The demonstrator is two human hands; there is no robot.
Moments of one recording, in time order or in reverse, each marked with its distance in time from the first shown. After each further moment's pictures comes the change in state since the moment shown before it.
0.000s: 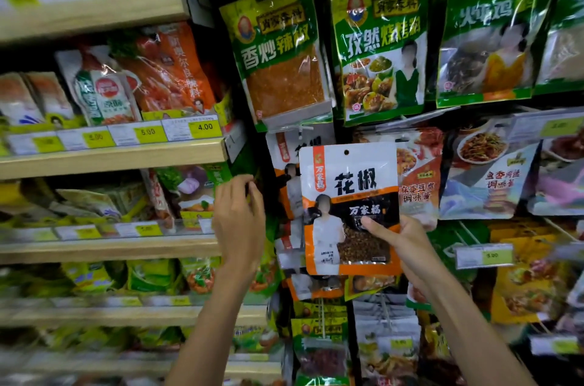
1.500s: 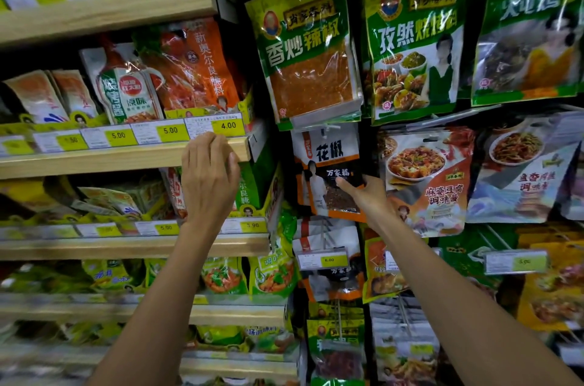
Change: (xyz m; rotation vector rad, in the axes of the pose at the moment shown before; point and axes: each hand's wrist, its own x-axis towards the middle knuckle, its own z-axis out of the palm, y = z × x) left_hand 0.074 -0.094 -0.001 0.305 0.069 0.355; right_hand 0.107 -0.001 0.075 -0.219 0.208 -0.064
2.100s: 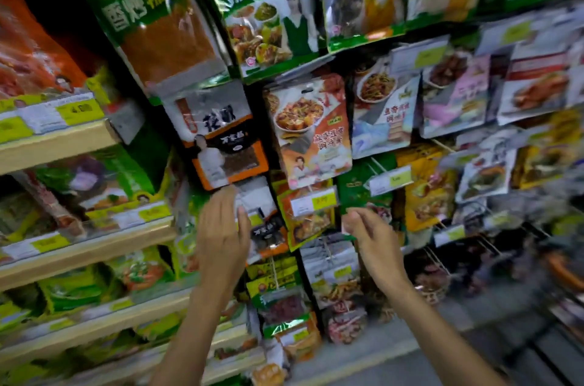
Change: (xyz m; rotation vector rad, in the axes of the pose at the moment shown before) left_hand -0.115 0.167 -0.031 -0.483 -0.372 -0.044; right_hand -0.188 0.067 -0.137 -0.233 0.223 0.064
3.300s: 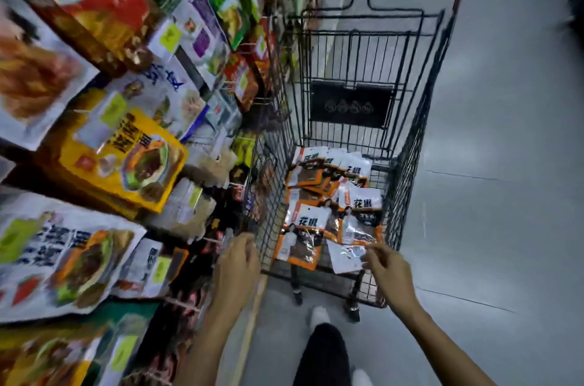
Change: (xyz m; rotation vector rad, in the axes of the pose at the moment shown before) left_hand -0.099 0.594 0.428 -0.517 -1.263 0.284; right_hand -0.086 0.365 -0.521 -0.052 0.919 0.911
